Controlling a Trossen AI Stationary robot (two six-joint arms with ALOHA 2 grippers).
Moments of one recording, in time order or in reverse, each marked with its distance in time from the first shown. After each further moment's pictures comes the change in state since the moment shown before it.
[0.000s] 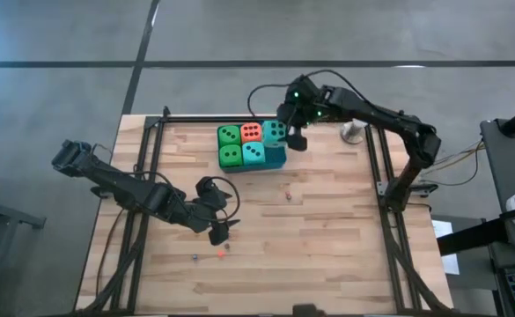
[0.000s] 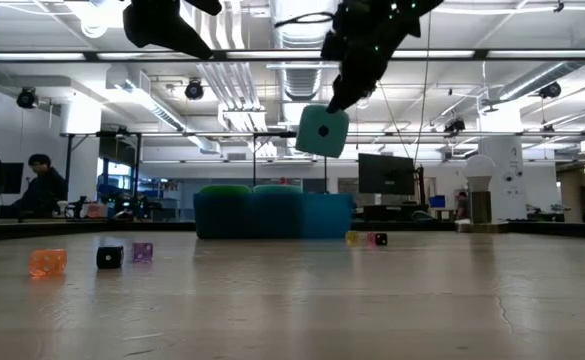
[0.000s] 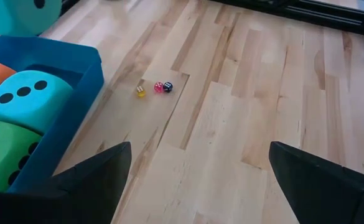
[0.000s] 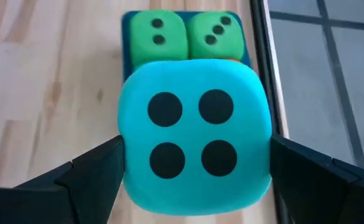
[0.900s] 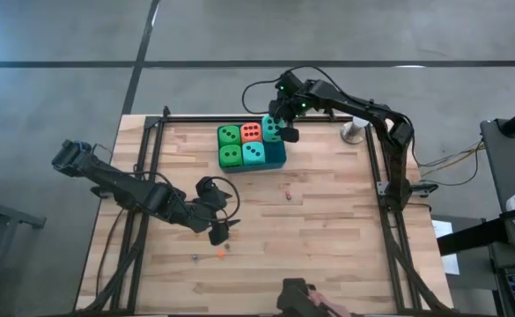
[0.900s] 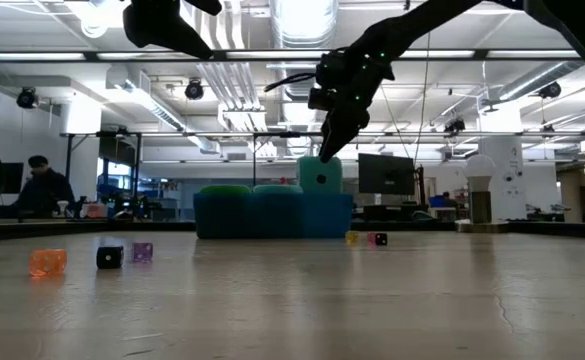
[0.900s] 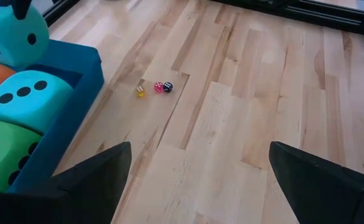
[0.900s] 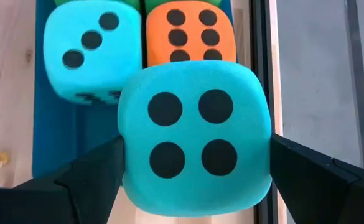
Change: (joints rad) left arm 0.000 0.000 0.000 0.000 0.000 0.000; right arm -0.119 0.272 0.153 -0.040 -0.011 -0.144
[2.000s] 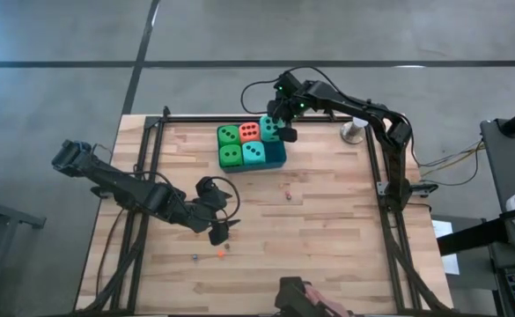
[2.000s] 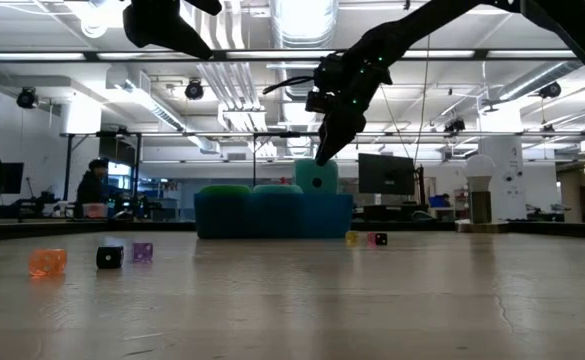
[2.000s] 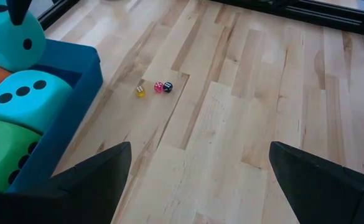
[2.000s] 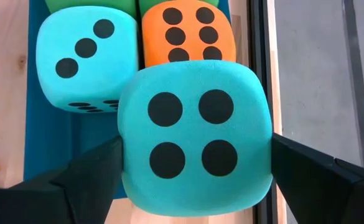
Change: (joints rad) left arm 0.000 0.000 0.000 0.000 0.000 0.000; right arm 0.000 0.019 0.001 0.039 -0.014 0.003
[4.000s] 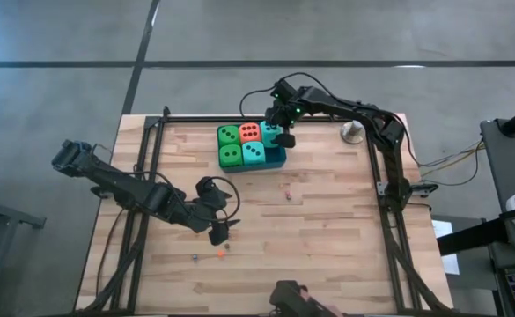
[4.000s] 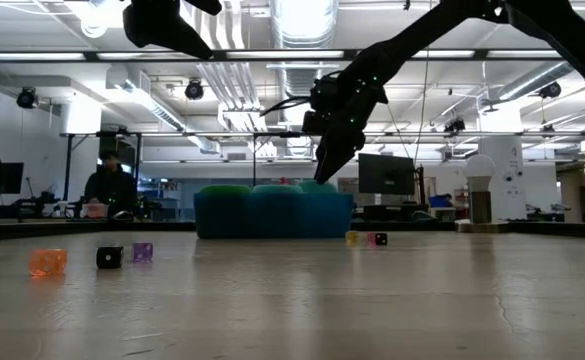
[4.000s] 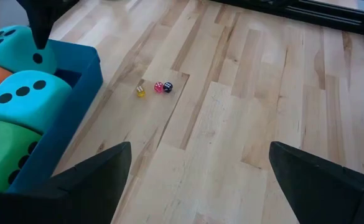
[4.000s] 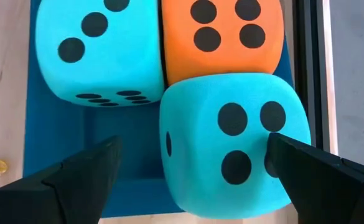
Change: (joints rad) left arm 0.000 0.000 0.000 0.000 0.000 0.000; right arm 0.003 0.075 -0.034 0.020 -0.068 0.008
